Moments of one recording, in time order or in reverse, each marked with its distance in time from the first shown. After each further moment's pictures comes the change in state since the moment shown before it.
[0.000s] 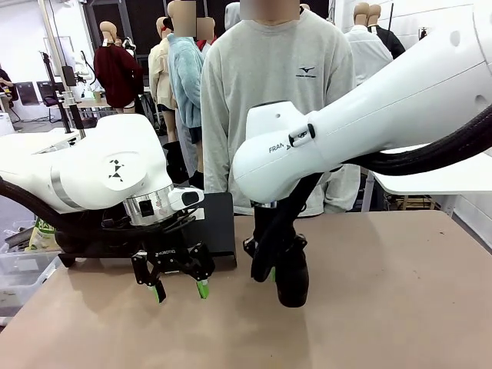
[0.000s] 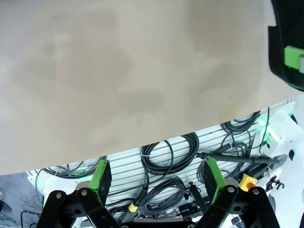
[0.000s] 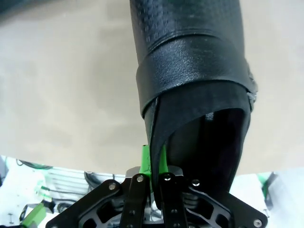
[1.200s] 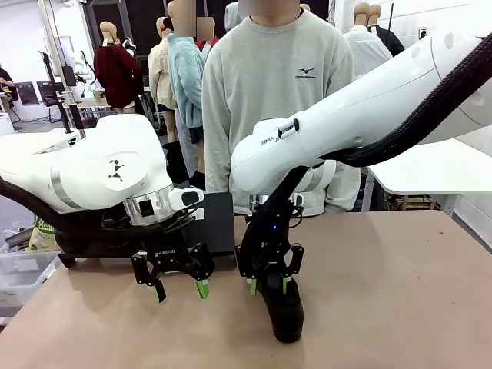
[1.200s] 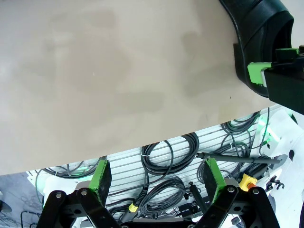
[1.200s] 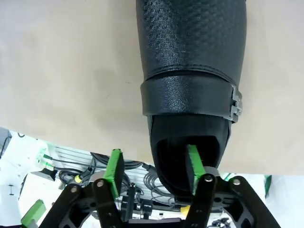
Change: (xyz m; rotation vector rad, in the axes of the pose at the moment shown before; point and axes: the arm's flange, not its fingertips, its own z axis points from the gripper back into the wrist) left arm 0.000 0.000 0.000 0.000 0.000 0.000; right arm 0.021 0.001 -0.028 0.098 0.192 0.083
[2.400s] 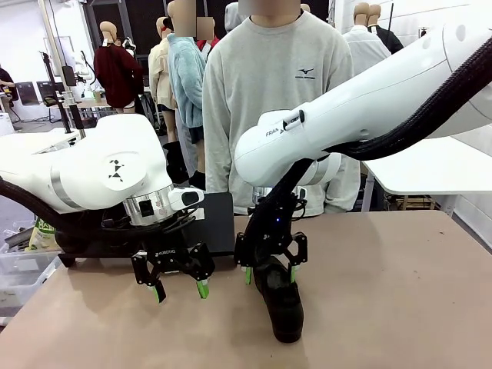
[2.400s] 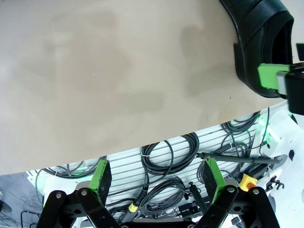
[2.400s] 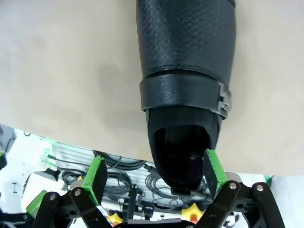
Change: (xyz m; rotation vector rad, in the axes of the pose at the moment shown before) left arm 0.000 0.000 0.000 0.000 0.000 0.000; right arm -0.002 -0.008 0.019 0.021 -0.035 -0.003
